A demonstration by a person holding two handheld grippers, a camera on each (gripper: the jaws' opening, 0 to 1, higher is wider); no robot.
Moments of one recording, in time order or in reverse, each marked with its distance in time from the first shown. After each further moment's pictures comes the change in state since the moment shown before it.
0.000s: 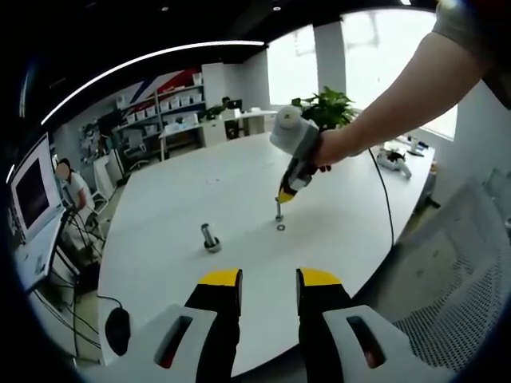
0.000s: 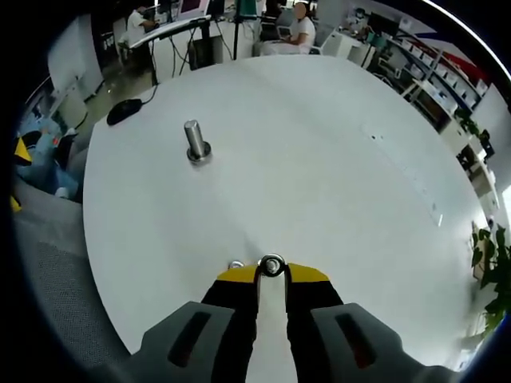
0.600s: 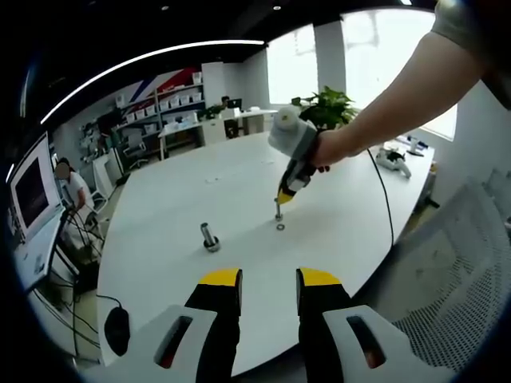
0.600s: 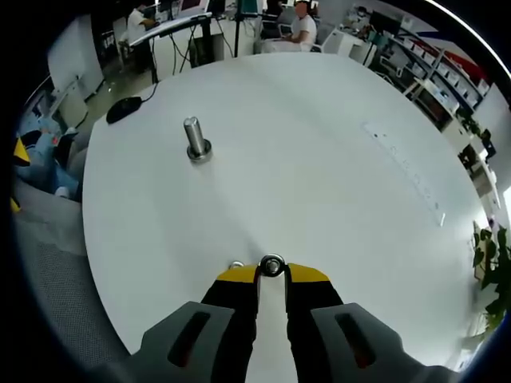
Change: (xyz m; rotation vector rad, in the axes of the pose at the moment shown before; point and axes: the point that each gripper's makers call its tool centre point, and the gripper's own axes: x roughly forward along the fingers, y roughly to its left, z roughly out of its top) left arm 0.000 0.000 0.000 -0.002 0.003 -0.003; right arm 0.003 0.002 -0.001 0.006 0.011 0.008
